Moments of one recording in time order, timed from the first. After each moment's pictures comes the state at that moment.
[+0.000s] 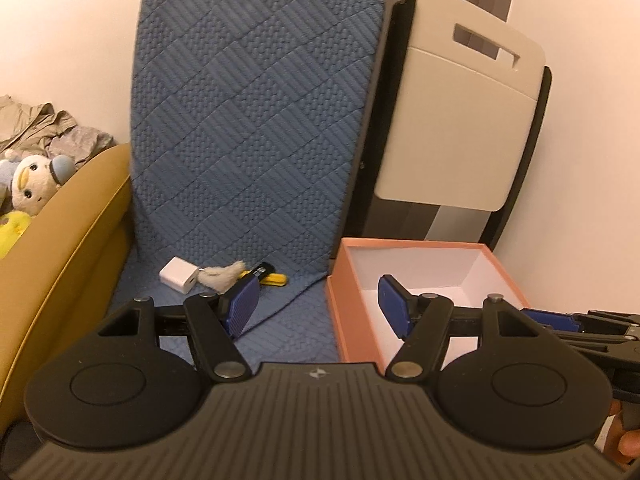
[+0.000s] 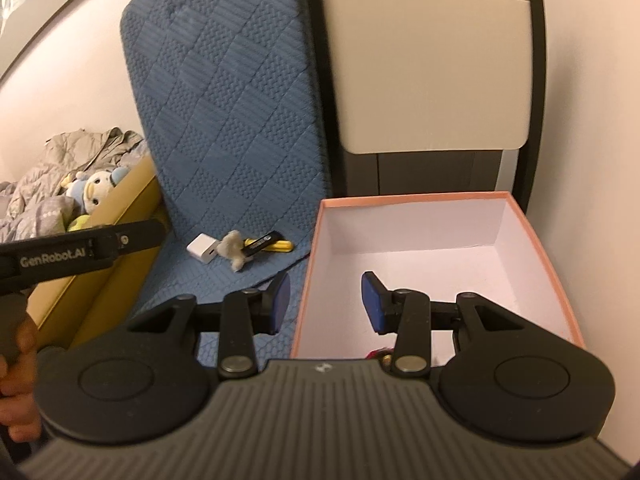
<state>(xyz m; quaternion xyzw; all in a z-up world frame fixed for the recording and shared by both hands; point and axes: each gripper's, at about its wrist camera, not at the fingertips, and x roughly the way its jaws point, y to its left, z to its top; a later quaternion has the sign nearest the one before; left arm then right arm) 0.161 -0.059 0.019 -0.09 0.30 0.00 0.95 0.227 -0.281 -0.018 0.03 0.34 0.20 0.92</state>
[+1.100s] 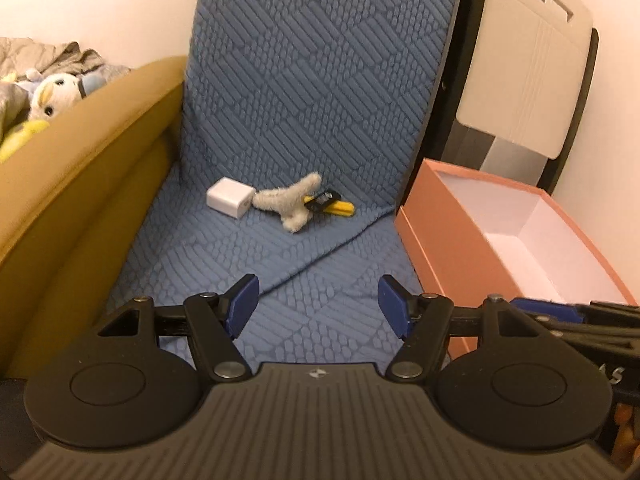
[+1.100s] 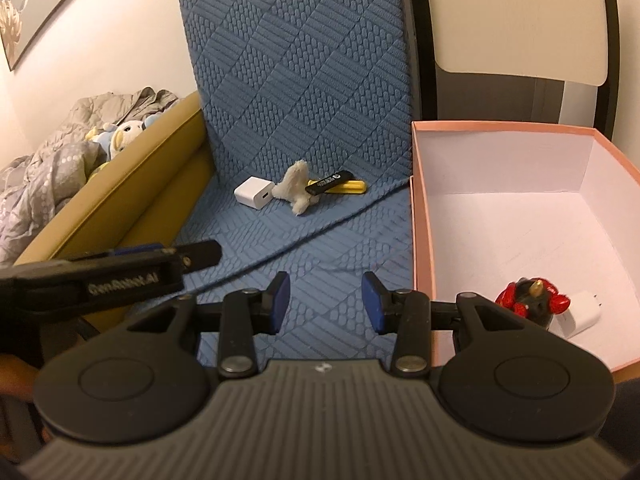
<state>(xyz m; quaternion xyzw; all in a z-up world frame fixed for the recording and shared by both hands) 0.146 0.020 -0.114 -0.11 0.32 0.01 0.94 0.199 -0.188 -0.113 0.03 0.35 0.24 0.91</state>
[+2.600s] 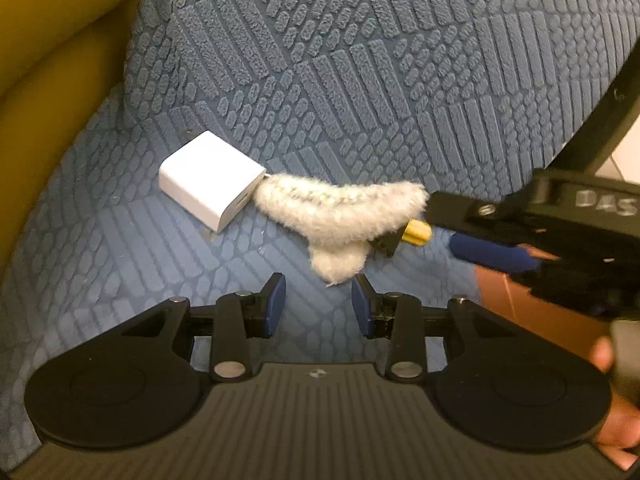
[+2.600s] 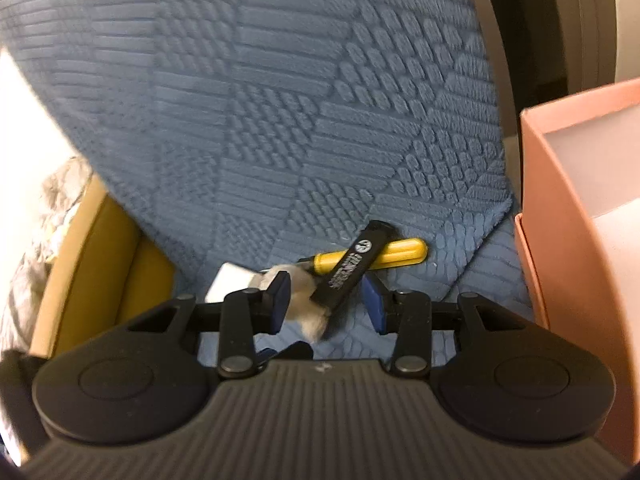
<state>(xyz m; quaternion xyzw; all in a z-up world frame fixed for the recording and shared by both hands) 0.361 0.082 -0.217 -0.23 0.42 0.01 0.88 0.444 -0.100 -0.184 0.19 0.45 0.24 0.84</state>
